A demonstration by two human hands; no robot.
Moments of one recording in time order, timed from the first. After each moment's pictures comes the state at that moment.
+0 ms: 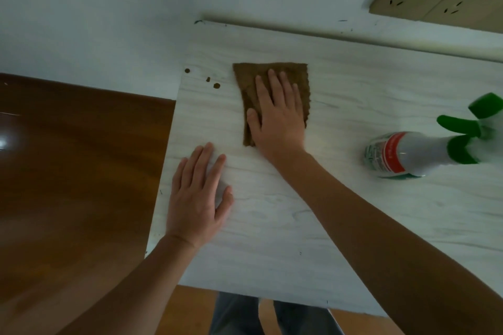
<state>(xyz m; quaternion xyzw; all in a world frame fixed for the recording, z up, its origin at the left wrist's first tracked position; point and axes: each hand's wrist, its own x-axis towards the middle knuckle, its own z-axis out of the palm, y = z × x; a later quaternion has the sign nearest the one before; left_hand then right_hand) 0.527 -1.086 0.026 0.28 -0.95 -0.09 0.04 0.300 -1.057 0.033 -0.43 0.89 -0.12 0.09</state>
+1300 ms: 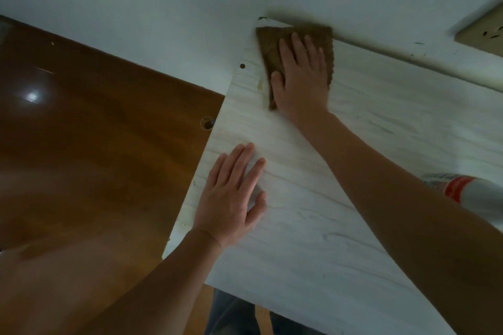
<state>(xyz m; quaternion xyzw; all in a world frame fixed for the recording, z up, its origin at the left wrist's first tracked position) 0.528 -1.086 0.025 0.29 -0.95 -0.12 0.01 0.278 -1.158 0.035 -0.50 0.86 -0.11 0.08</state>
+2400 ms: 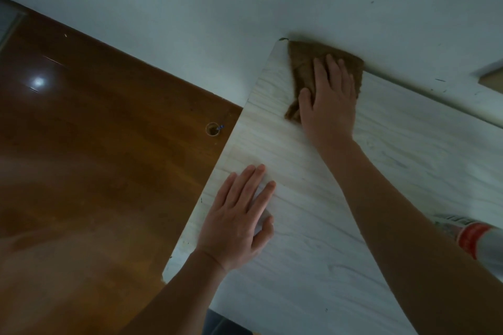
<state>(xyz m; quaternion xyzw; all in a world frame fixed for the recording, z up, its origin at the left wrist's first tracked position) 0.528 -1.085 0.025 0.30 -0.94 -0.13 0.01 0.264 -1.157 0.030 -0.45 0.88 -0.15 0.06</state>
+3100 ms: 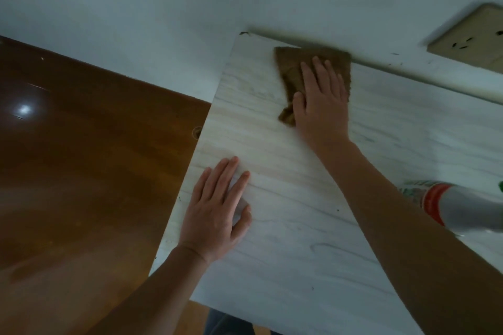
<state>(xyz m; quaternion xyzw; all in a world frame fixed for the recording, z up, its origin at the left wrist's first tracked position) 0.527 -1.087 0.024 0.29 -0.95 -0.12 0.02 0.236 -1.100 0.022 -0.46 0.88 -0.16 0.04</state>
